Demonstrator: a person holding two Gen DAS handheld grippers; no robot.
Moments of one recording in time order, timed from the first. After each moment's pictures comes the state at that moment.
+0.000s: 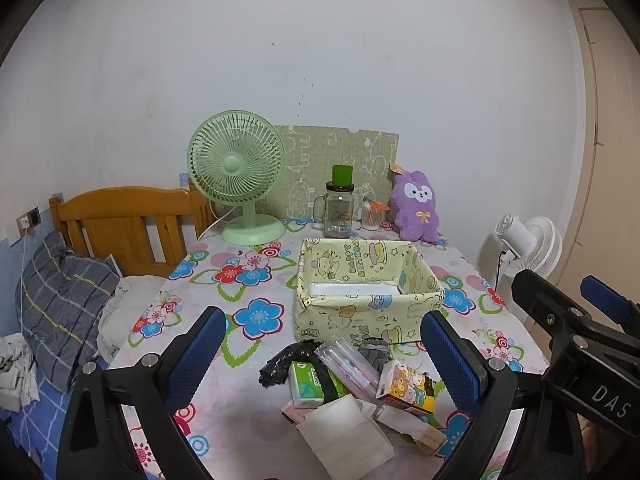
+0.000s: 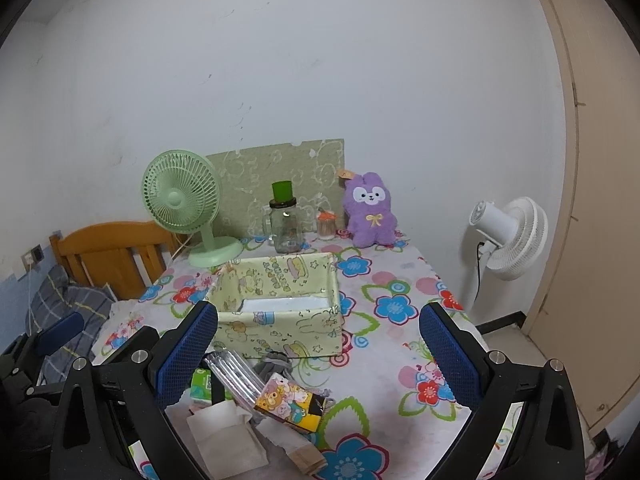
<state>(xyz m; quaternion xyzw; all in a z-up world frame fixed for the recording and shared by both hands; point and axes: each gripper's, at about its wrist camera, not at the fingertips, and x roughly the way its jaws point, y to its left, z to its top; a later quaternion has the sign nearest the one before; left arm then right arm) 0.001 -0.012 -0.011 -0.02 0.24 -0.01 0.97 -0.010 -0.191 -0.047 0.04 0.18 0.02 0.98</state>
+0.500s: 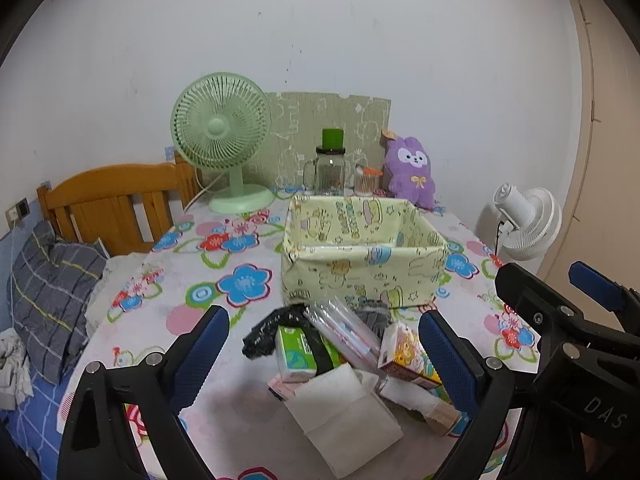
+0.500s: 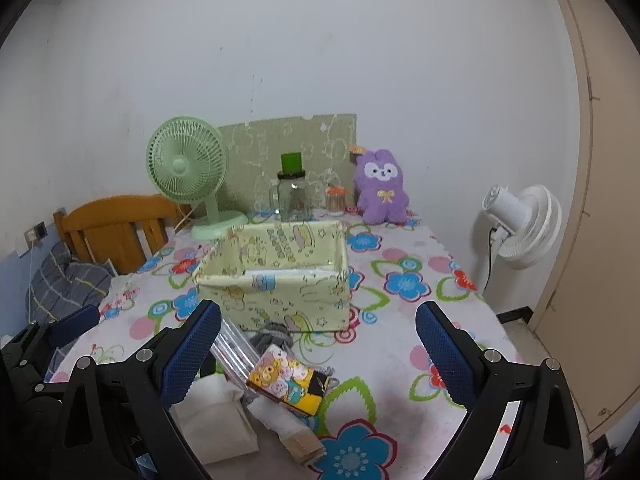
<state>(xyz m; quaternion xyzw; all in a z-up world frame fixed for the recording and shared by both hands) 0.010 -0.017 -0.059 -0.02 0.27 -0.03 0.96 0.002 -0.186 -0.091 0.02 0.21 0.04 0.98</state>
